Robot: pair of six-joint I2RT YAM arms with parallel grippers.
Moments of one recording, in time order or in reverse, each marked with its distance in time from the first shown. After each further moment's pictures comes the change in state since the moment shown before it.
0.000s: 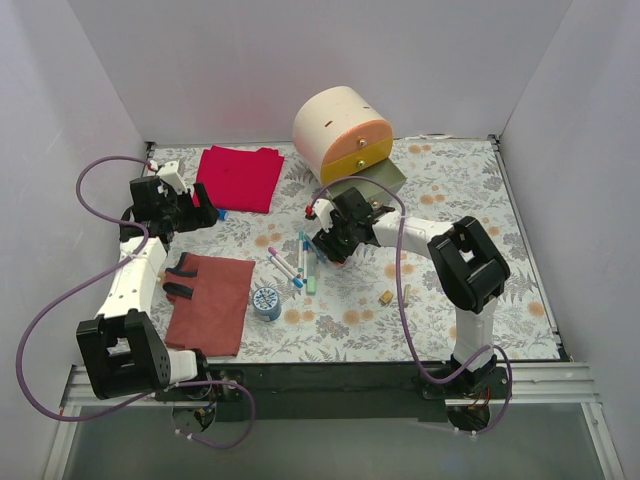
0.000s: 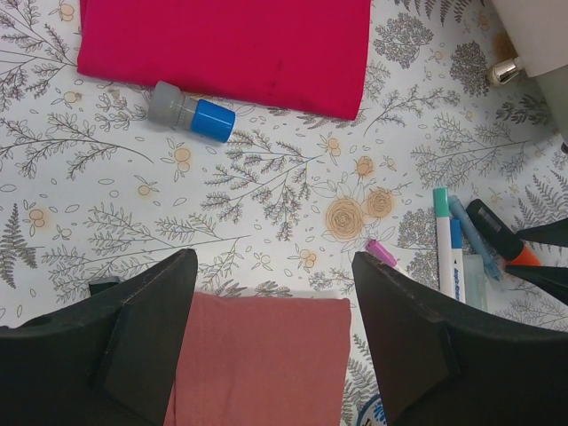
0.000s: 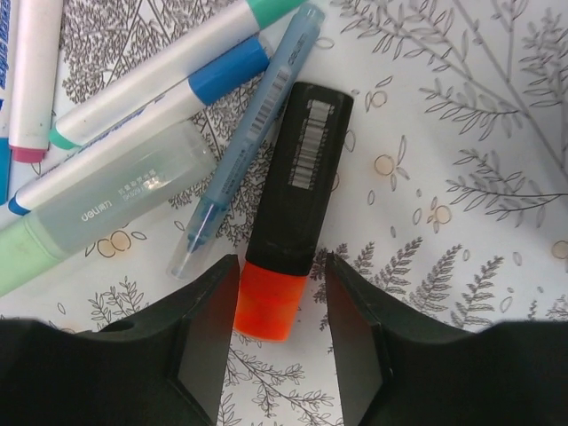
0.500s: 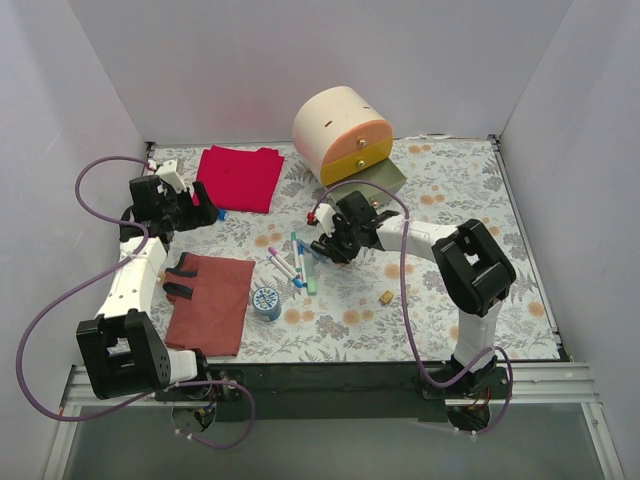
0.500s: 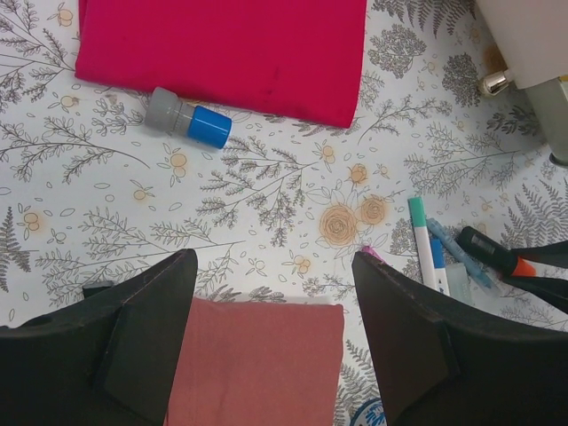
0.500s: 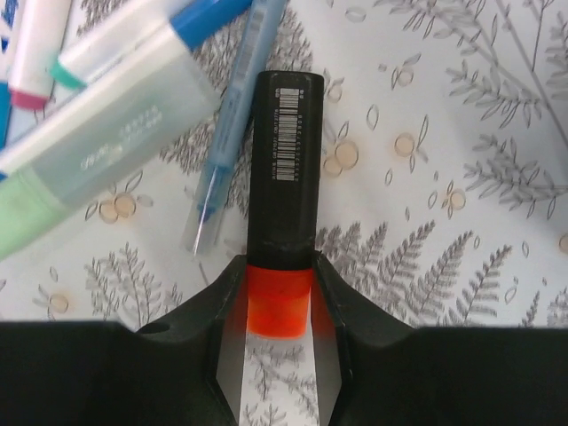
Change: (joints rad) left arm 0.000 0.000 0.000 0.014 0.002 -0.027; right arm -0.004 -0.027 -0.061 0.042 -0.027 -0.062
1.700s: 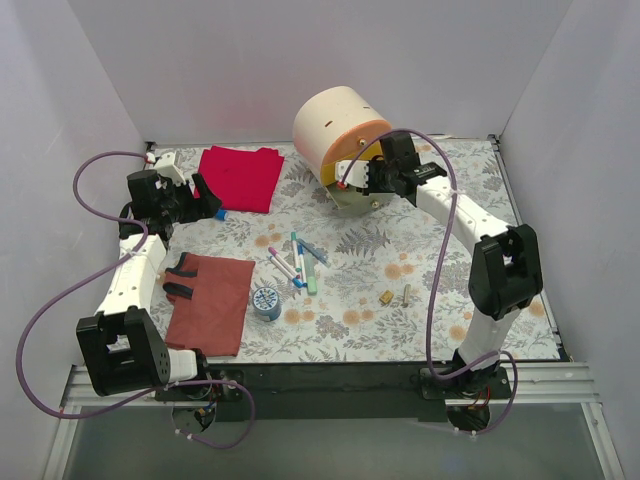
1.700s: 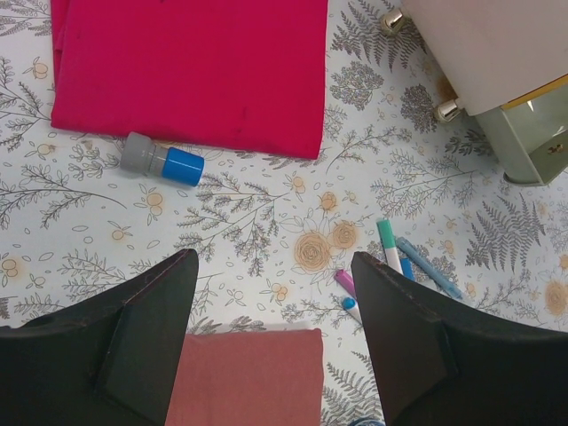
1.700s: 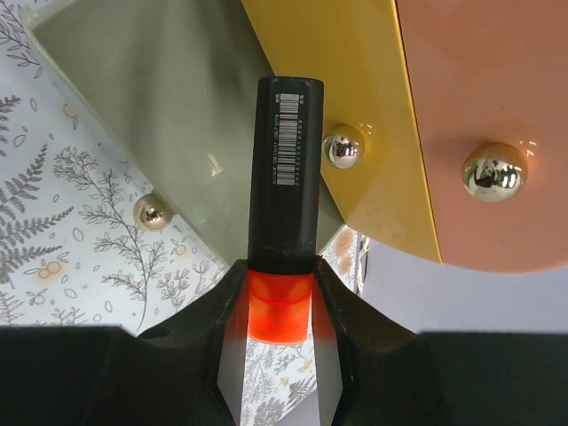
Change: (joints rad) left arm 0.000 0.017 0.022 0.075 0.068 -0.031; right arm -0.234 -0.124 0.294 -0.188 0.164 -0.862
